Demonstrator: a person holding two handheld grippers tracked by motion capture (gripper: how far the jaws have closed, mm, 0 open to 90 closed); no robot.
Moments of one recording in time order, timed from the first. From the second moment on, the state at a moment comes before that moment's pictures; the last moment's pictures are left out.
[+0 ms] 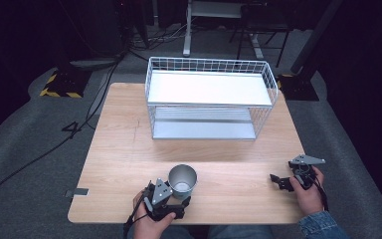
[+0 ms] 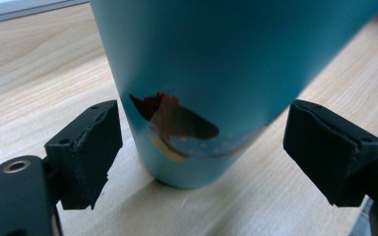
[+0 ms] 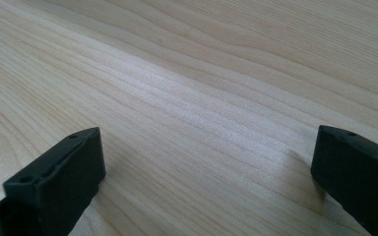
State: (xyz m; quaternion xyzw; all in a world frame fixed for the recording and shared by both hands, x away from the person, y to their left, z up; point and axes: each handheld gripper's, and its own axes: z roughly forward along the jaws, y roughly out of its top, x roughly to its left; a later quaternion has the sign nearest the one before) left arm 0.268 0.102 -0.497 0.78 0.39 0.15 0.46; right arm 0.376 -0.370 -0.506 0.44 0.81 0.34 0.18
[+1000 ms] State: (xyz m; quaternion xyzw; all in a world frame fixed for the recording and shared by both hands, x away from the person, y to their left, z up) left arm 0.282 0.085 -0.499 0.80 0.38 0.18 0.42; right arm 0.375 -0.370 -0.506 0.44 0.81 0.34 0.19
